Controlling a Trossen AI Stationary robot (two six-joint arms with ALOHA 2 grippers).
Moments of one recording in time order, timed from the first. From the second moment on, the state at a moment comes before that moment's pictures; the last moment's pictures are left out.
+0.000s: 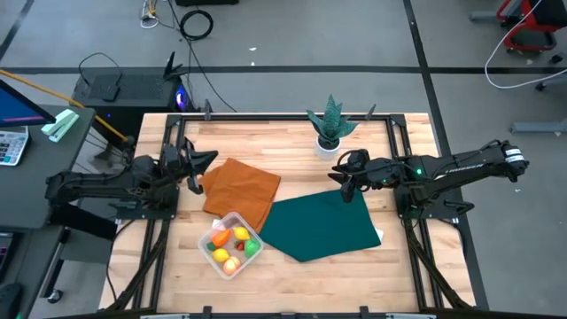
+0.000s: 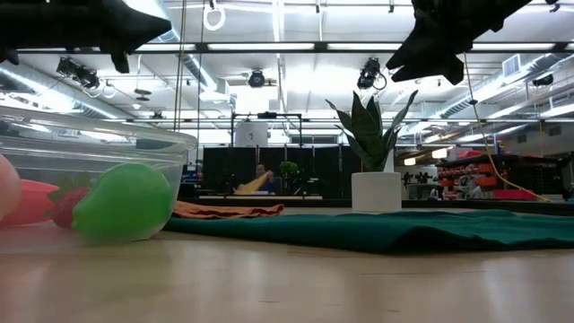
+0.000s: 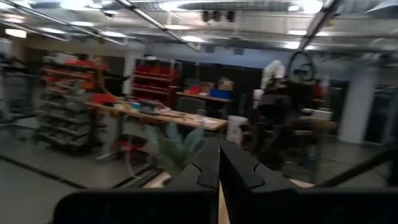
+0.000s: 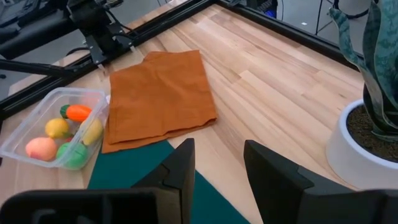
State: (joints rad) left arm 0.05 0.36 0.19 0.47 -0.31 -0.09; right arm 0.10 0.93 0.72 -0.32 0.40 0.55
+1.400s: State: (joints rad) left arm 0.05 0.02 0.01 0.39 -0.23 -0.09; right arm 0.10 0.93 0.72 -0.32 0.40 0.55
